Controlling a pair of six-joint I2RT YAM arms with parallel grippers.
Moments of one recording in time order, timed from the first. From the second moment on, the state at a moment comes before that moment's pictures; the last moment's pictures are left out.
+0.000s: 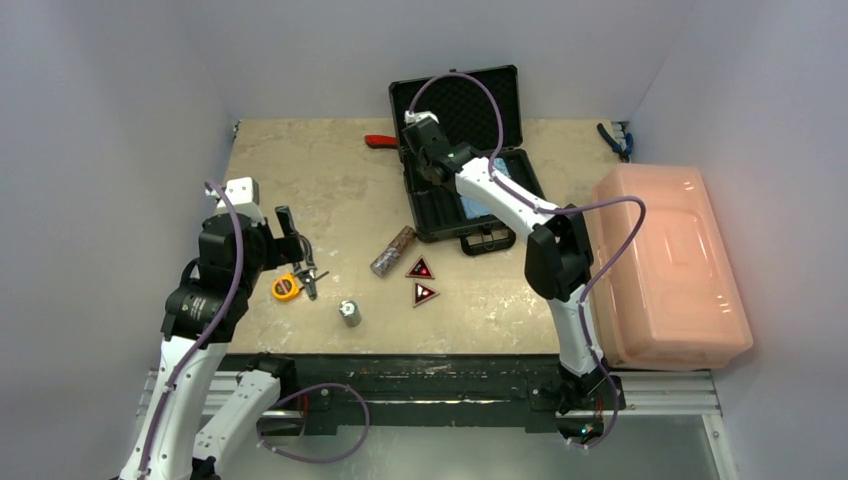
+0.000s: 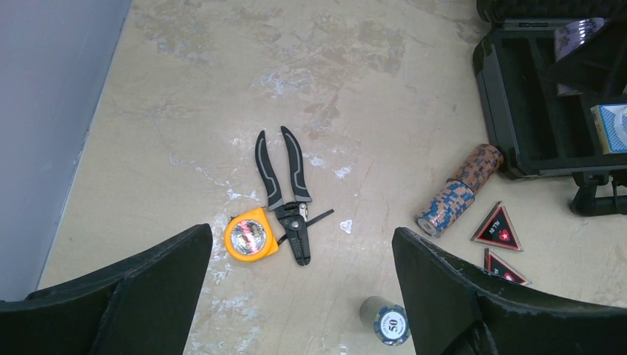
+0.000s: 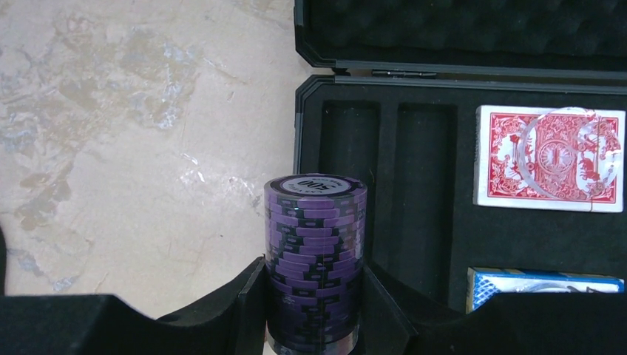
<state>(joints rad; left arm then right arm) -0.21 0.70 1.02 -0.83 -0.27 -0.27 0.67 2.15 1.99 -0.65 0.24 0.32</state>
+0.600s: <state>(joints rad) -0.21 0.69 1.02 -0.83 -0.26 -0.27 0.67 2.15 1.81 -0.61 0.25 0.38</state>
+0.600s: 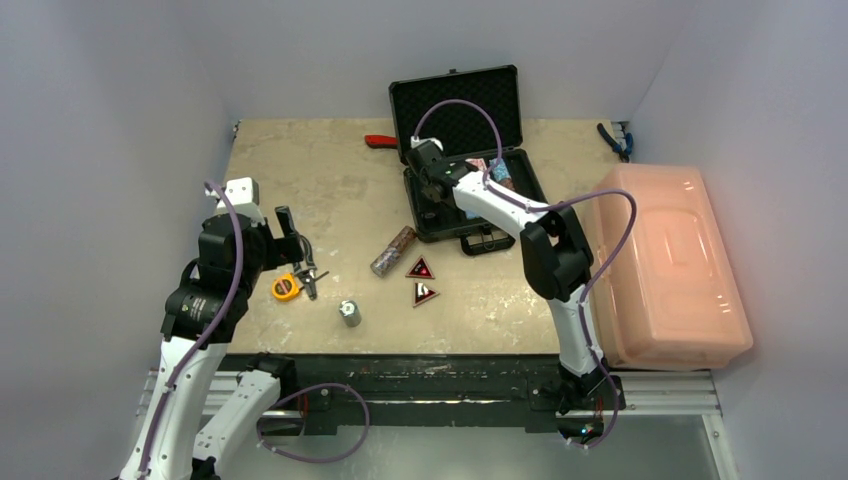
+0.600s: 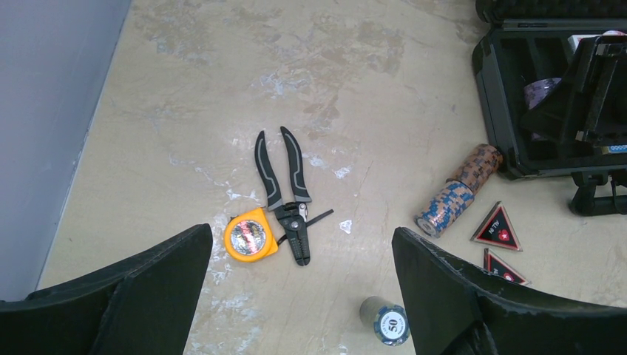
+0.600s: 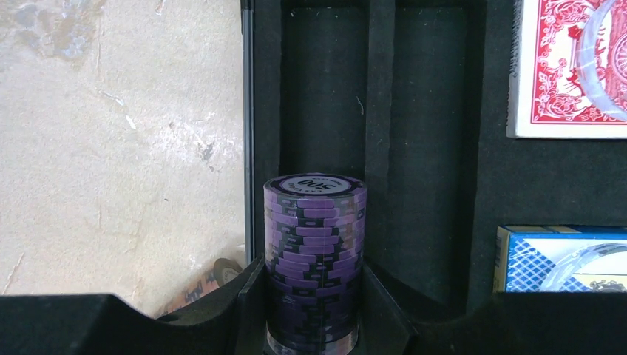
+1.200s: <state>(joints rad) -0.21 0.69 1.02 -0.83 -0.25 -0.27 0.67 2.10 1.70 -0.51 0.24 0.40</state>
